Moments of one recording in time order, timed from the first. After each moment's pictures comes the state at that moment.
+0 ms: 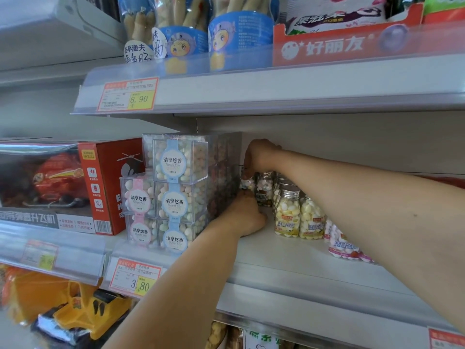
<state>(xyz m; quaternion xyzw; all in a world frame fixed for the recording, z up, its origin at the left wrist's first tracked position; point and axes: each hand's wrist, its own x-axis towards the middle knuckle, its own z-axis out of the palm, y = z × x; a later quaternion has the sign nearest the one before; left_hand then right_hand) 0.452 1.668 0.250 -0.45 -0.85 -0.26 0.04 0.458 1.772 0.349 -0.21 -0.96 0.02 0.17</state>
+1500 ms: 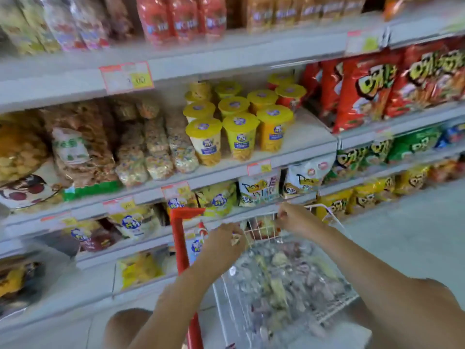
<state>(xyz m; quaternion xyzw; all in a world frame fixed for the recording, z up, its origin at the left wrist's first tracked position) 0.877 1.569 -0.052 -0.55 -0.74 -0.22 -0.31 1.048 1.697 -0.052 -0.52 -0.80 0.31 -0.07</state>
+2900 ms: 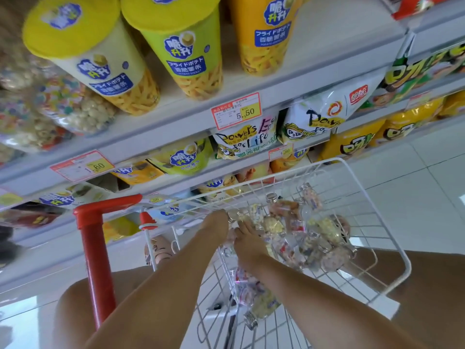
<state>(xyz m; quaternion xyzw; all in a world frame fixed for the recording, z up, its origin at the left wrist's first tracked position) 0.879 1.675 -0.277 -0.48 -0.76 0.20 -0.38 0.996 1.651 -0.306 -0.33 -0.88 0.24 -0.25</state>
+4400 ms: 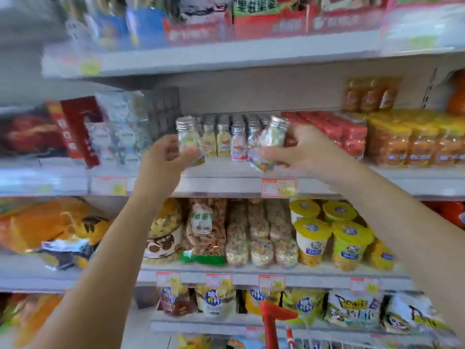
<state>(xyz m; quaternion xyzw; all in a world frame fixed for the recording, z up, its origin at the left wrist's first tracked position) 0.628 1.514 0.257 -0.40 -0.70 -0.60 0.02 0.830 1.649 0.291 -0.16 -0.82 0.44 0.33</state>
